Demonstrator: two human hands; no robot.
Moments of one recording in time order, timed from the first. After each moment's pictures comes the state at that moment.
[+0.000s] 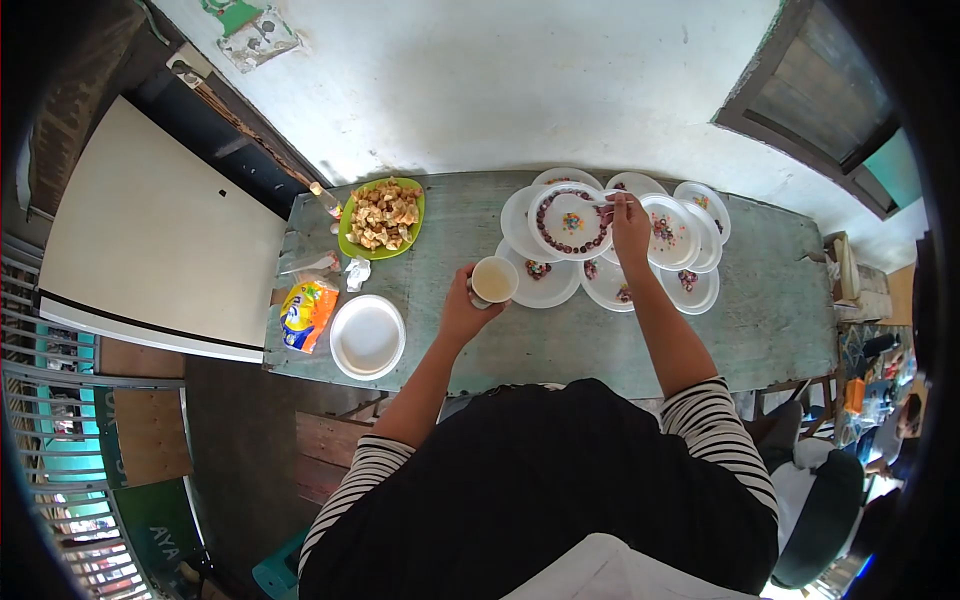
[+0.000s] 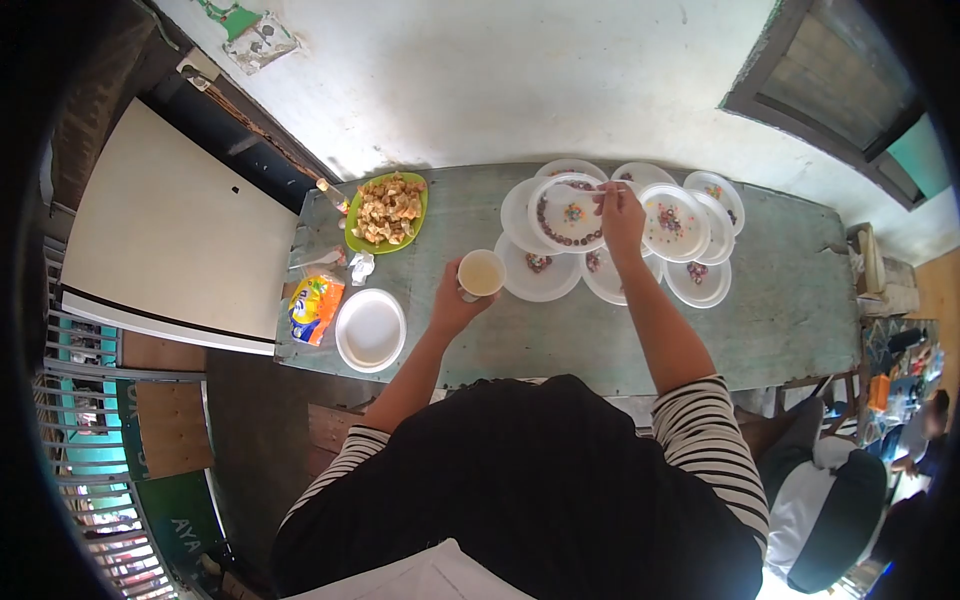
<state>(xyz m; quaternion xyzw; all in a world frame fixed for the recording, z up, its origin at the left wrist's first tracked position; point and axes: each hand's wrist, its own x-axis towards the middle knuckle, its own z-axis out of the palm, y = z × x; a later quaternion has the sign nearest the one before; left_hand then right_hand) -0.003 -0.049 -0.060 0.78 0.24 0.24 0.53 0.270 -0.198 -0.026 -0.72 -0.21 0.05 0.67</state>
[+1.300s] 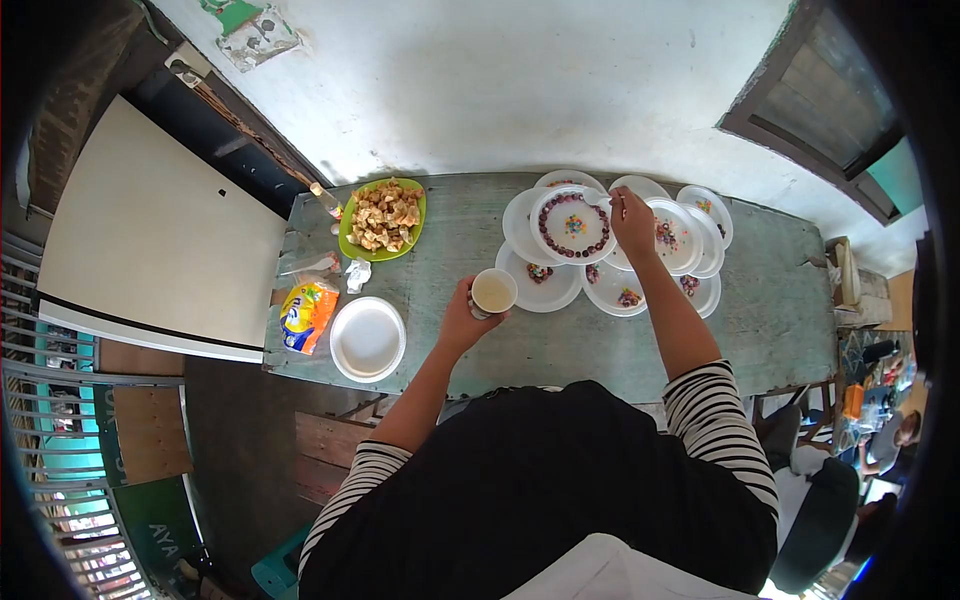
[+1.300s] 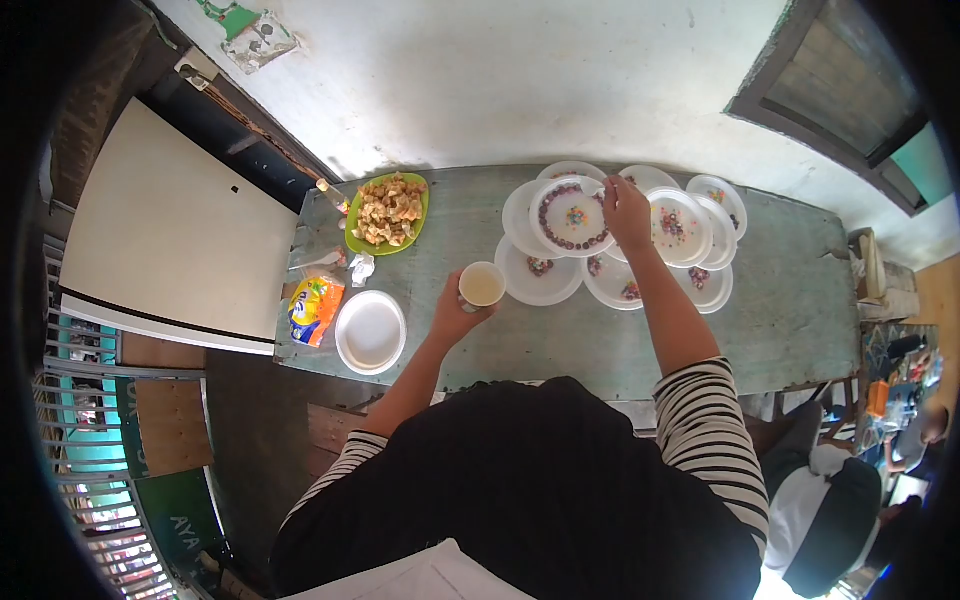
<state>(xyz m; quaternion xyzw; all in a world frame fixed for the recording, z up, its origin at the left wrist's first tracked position) -0.011 -0.048 -0.068 0.77 0.24 0.20 0.55 0.305 -0.195 -0.030 -0.81 -0.39 -0.16 0.40</state>
